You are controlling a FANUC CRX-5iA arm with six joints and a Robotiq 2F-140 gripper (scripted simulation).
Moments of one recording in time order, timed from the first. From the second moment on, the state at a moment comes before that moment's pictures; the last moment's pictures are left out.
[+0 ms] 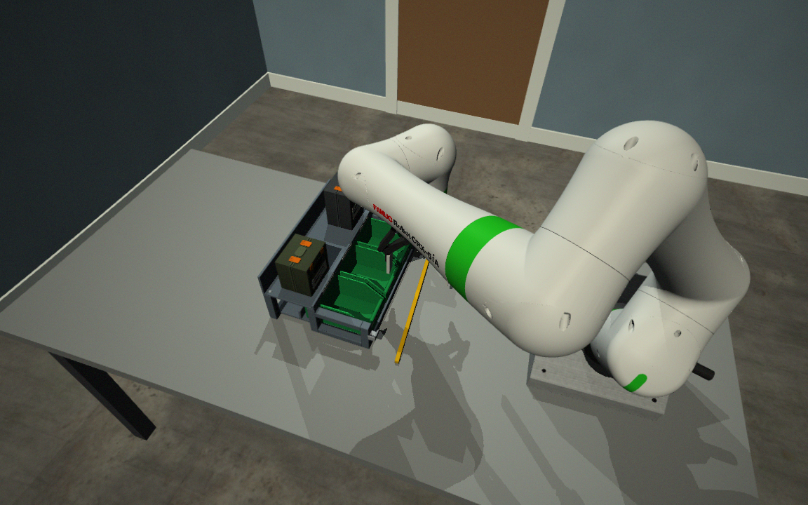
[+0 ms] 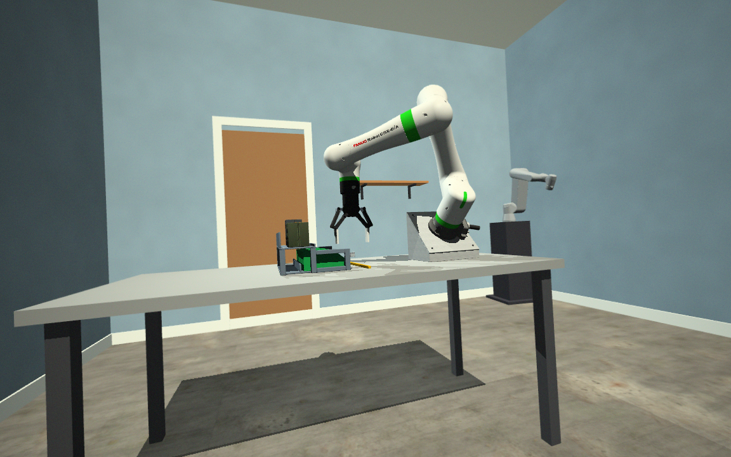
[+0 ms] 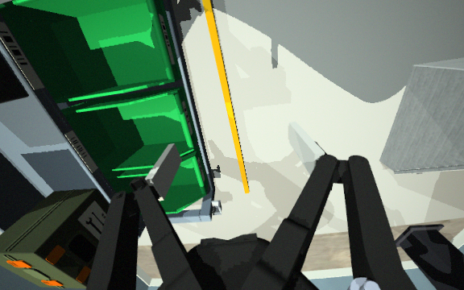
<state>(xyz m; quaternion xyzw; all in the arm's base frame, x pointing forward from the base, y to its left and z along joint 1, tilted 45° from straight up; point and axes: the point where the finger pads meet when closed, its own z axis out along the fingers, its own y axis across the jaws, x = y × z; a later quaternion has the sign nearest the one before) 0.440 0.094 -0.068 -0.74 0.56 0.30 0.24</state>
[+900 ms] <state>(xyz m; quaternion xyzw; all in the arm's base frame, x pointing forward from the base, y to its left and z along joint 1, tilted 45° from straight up) 0.441 0.092 -0.061 -0.74 0.56 0.30 0.24</state>
